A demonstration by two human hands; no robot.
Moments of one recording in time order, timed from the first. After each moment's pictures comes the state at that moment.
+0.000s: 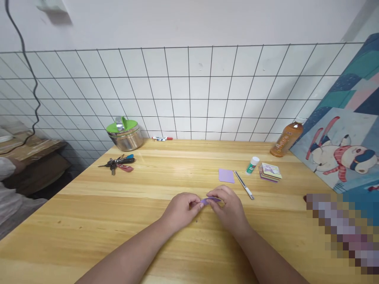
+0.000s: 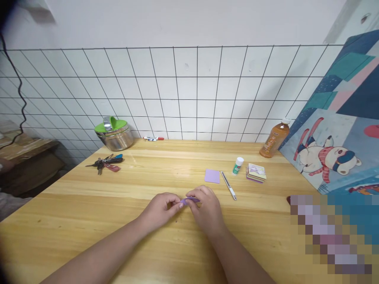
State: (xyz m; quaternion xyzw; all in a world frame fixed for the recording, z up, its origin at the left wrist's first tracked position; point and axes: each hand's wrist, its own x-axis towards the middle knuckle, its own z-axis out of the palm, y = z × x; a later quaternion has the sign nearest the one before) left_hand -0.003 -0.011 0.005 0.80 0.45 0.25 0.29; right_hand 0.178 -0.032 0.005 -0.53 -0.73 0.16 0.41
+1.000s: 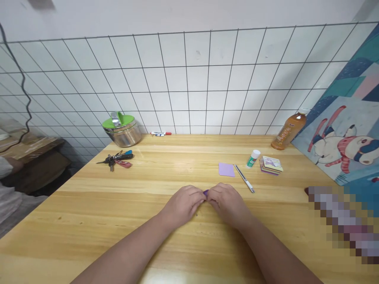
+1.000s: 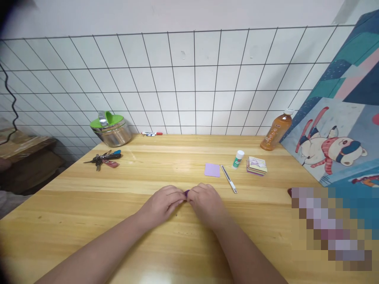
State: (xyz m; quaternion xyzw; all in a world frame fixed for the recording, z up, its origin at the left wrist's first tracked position) left_hand -0.007 -0.009 0.009 0.92 0.30 0.23 0.14; right_hand 0.185 -0.029 0.007 -0.47 -0.86 0.05 0.20
